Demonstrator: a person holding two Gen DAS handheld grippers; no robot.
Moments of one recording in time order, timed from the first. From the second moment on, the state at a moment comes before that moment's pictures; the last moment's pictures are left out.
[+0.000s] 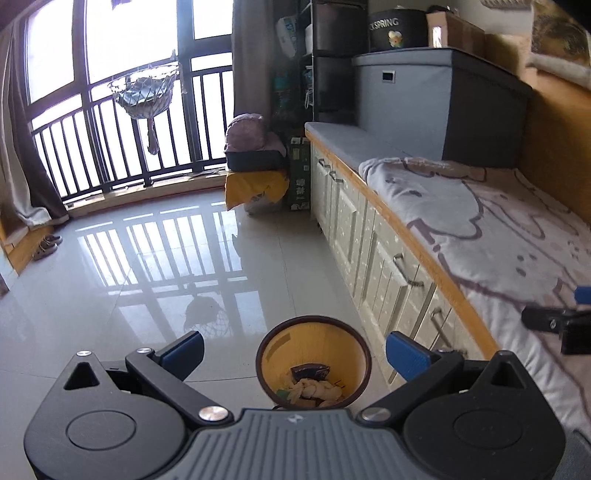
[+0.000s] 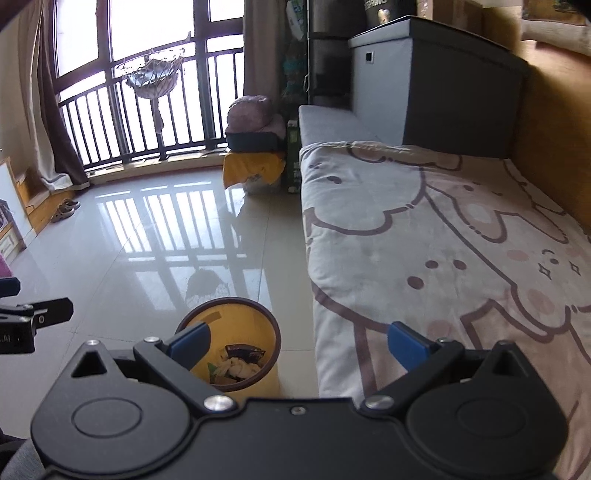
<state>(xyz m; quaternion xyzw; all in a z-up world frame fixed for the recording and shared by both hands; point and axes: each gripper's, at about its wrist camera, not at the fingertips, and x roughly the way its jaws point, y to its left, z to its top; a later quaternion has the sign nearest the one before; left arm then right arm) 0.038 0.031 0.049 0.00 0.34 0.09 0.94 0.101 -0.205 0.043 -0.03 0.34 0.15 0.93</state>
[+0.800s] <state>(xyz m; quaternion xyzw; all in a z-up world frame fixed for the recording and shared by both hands) 0.024 0.044 0.011 -0.03 0.34 0.09 0.94 0.074 -0.200 0.008 -0.04 0.31 0.12 0.94</state>
